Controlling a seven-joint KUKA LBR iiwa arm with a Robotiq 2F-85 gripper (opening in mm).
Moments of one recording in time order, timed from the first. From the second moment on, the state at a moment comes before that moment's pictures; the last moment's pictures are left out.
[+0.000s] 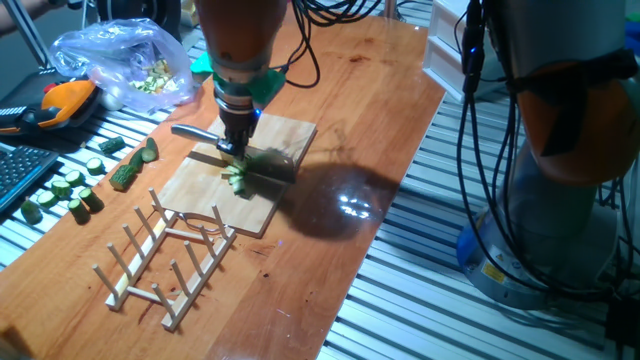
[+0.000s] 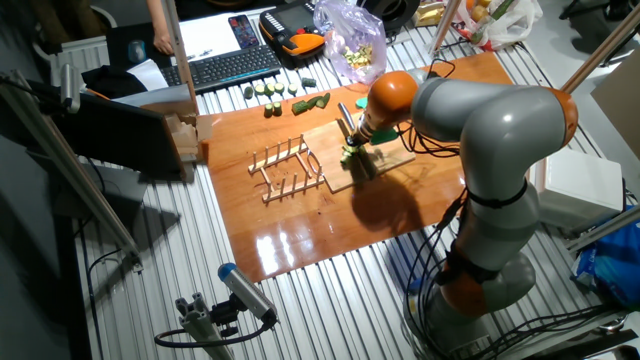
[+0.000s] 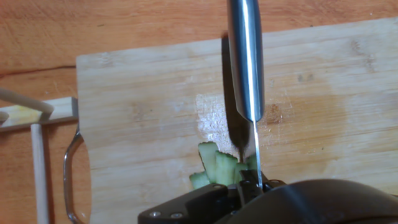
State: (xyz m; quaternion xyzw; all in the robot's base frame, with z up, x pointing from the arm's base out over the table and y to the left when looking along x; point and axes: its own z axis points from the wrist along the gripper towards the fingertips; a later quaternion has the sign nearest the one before) arm 0.566 0.047 0.087 -0.01 0.99 0.00 0.11
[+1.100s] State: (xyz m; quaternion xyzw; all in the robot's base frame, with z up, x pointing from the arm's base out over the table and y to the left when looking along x) arm 0.586 0.053 0.138 0.01 1.00 0.00 0.08
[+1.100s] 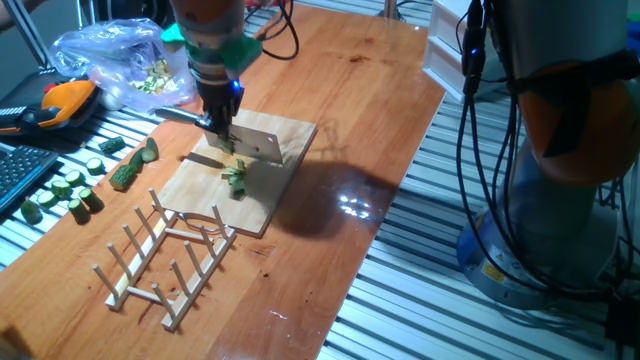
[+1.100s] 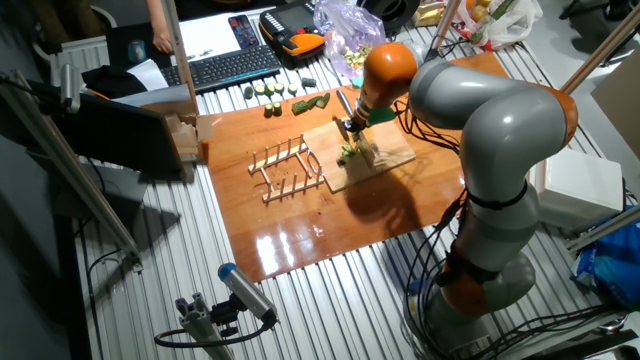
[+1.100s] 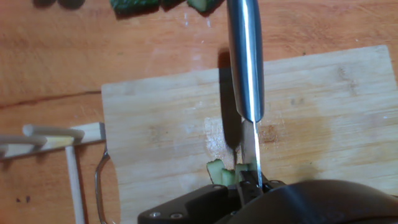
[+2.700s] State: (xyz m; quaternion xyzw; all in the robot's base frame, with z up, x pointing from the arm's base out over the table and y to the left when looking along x) arm 0.618 0.086 0.182 0.01 1.00 0.01 0.09
